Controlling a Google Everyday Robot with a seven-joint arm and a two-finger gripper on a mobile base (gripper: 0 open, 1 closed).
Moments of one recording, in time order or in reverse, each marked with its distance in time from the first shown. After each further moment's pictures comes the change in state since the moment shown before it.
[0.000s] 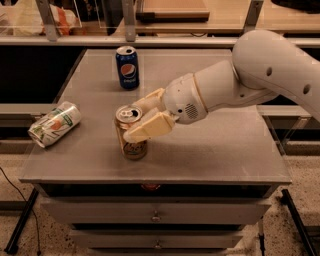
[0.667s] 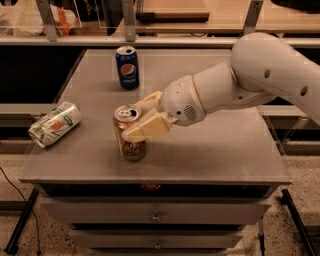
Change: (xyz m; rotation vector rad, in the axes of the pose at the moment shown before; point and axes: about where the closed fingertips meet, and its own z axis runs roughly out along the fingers) arm 0.001 0.004 0.005 -0.017 -0.008 0.003
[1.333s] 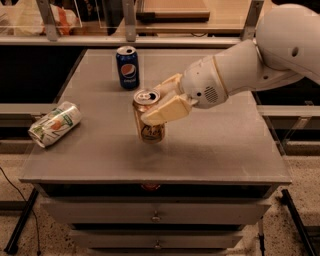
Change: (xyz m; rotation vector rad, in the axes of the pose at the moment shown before) arm -0.008 -0.019 -0.047 0.076 0.054 -0.012
